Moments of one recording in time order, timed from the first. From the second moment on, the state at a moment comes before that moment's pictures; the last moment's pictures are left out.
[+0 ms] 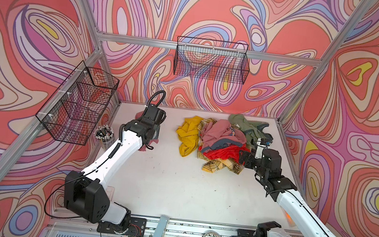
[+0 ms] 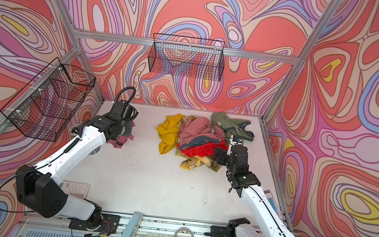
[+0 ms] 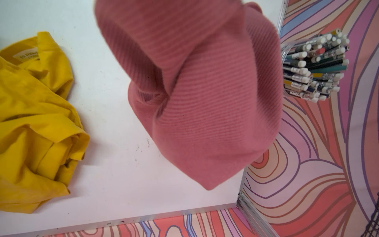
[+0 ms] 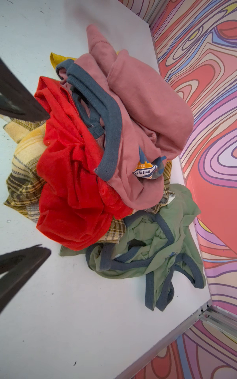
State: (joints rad) left arm -0.30 1.45 1.33 -0.78 -0.50 -0.20; right arm 0.21 1.00 0.65 -0.17 0.06 0.30
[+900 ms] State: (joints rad) left arm -0.14 2.01 1.56 -0.68 -0.31 -0.20; right arm 0.21 0.91 0.64 -0.17 0.12 0.18
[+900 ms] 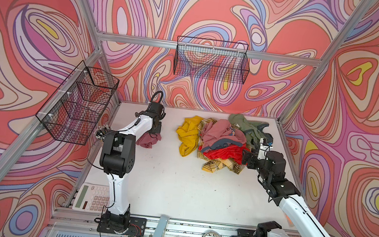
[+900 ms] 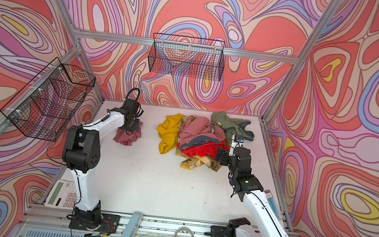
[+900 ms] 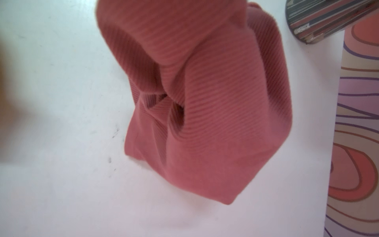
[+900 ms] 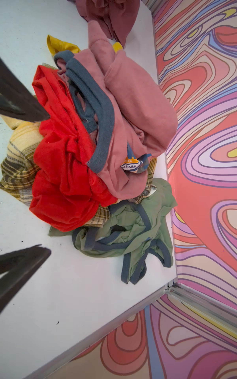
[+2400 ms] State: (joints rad) left arm -0.17 1.64 1.19 -0.46 -0.14 -0.24; right arm 0.21 1.04 0.60 0.10 0.25 0.07
